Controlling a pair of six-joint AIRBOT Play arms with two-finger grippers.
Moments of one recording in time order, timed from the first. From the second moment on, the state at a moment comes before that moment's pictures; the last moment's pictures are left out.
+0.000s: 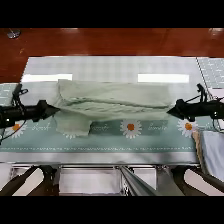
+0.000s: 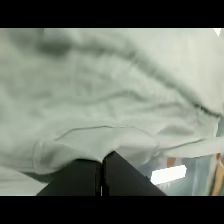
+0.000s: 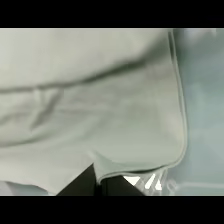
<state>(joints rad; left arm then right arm) 0.39 -1.03 0.64 0.65 -1.11 -1.15 -0.36 -1.18 0.77 -0.86 1.17 1.35</state>
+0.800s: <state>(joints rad) 0.17 -1.74 1.40 0.68 -1.08 -1.33 -0.28 -1.59 1.24 -0.81 1.07 1.39</state>
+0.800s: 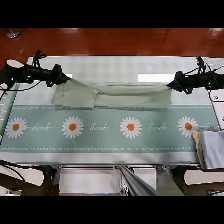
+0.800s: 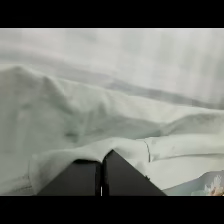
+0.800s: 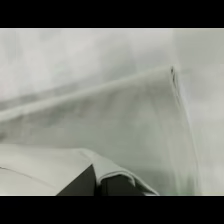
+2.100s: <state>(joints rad) 0.24 -1.19 1.06 1.00 -0.89 -1.35 -0.30 -1.79 1.34 -0.87 1.25 1.40</state>
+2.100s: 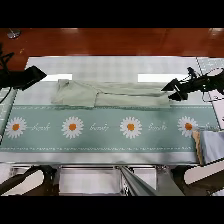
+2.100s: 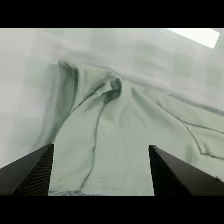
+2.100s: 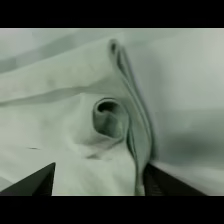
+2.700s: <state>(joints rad) 0.03 -1.23 1.07 0.84 -0.88 -1.21 -0.25 -1.62 1.33 -0.94 1.33 1.36</state>
